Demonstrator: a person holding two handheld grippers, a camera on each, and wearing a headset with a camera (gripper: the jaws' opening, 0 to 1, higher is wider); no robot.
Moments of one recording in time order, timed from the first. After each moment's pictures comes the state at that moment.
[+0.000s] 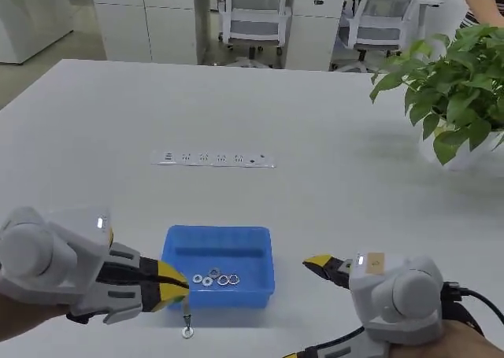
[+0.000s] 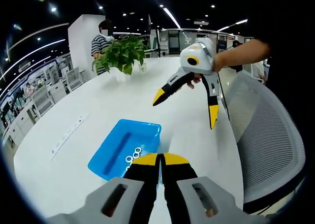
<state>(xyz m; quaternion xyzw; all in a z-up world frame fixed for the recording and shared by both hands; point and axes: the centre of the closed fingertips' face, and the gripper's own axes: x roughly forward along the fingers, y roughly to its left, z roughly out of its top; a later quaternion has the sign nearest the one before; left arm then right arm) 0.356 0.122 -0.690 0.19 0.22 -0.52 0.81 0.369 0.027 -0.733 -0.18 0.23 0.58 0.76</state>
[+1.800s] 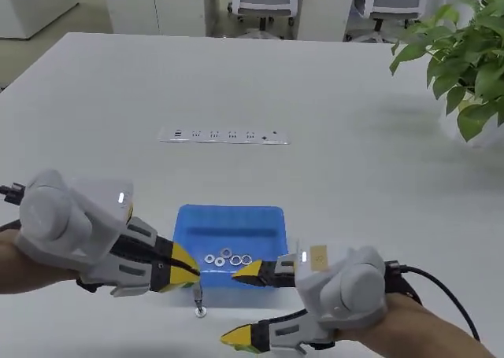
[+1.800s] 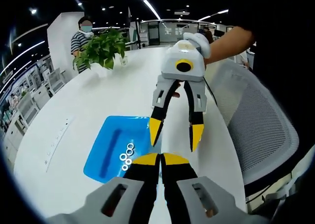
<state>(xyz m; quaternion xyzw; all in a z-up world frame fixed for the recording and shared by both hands) 0.354 0.126 -0.700 0.23 0.24 -0.58 0.74 0.339 0.116 -0.746 -0.21 0.16 0.69 0.67</state>
